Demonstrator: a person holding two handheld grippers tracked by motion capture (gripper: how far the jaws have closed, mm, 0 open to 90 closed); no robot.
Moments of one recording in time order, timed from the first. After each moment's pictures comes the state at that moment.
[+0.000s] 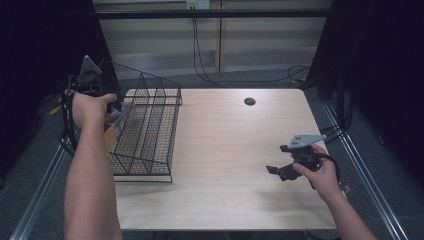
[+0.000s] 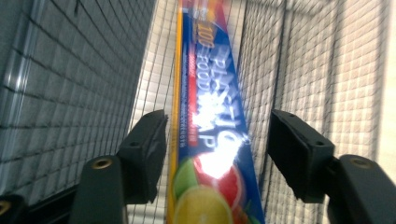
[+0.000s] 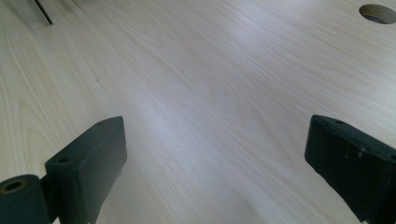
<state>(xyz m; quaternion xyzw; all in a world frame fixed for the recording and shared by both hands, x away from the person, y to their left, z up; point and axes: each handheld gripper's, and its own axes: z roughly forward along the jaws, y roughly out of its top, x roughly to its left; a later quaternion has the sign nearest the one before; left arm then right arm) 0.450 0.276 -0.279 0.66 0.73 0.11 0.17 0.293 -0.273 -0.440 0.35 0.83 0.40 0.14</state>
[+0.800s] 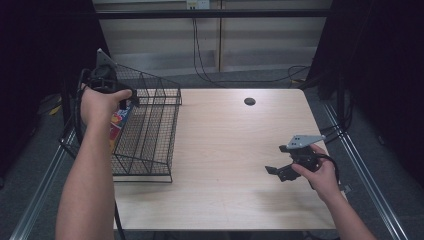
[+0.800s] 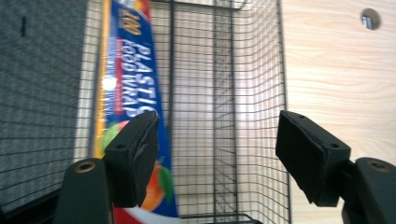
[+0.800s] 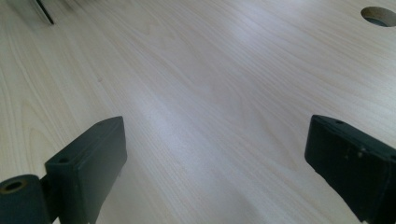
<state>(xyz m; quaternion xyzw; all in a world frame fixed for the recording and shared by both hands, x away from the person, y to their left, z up) 0.435 0.232 -0.262 0.71 0.67 0.08 0.22 0.292 -0.270 -0.439 0.35 0.83 0.40 0.15</state>
